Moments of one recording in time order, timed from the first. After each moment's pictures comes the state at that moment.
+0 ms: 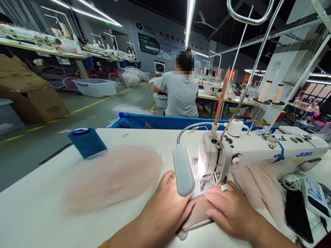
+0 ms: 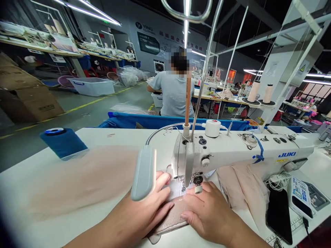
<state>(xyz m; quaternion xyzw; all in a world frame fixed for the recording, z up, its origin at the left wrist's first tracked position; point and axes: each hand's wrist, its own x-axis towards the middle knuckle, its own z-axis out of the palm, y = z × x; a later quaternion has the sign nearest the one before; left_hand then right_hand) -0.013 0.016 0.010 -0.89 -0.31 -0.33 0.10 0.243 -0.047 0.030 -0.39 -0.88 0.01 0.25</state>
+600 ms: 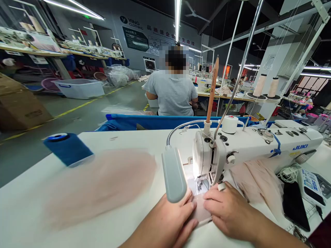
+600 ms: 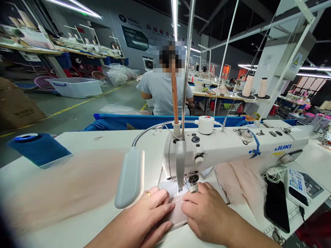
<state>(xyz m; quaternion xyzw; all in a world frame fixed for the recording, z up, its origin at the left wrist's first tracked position) -0.017 -0.011 0.023 -0.92 -0.27 -0.25 -0.09 0.237 -0.049 0.036 -0.40 -0.91 0.02 0.15</state>
